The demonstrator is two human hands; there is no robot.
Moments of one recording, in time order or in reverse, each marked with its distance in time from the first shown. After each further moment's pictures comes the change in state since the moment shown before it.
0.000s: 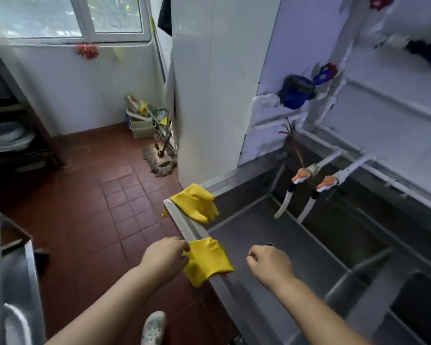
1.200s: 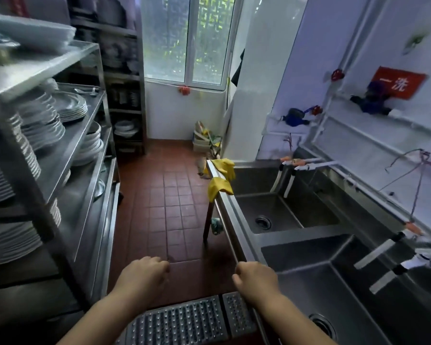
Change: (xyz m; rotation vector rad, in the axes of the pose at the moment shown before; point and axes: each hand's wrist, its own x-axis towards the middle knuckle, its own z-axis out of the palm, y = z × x) left_hand -0.566 0.258 0.139 0.113 0.195 -0.336; right_hand -0.507 0.117 0.032 -0.171 0.027 -0.467
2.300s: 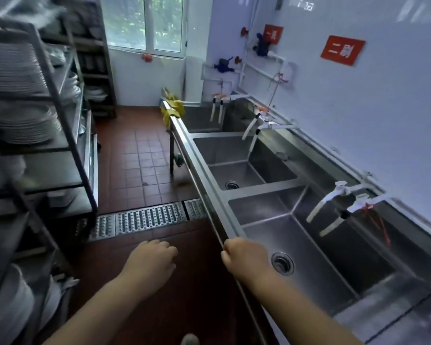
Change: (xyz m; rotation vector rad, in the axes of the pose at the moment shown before) left_hand -0.605 0.373 0.083 0.047 0.036 0.205; right_hand -0.717 0.096 0.061 -0.034 0.084 -0.010
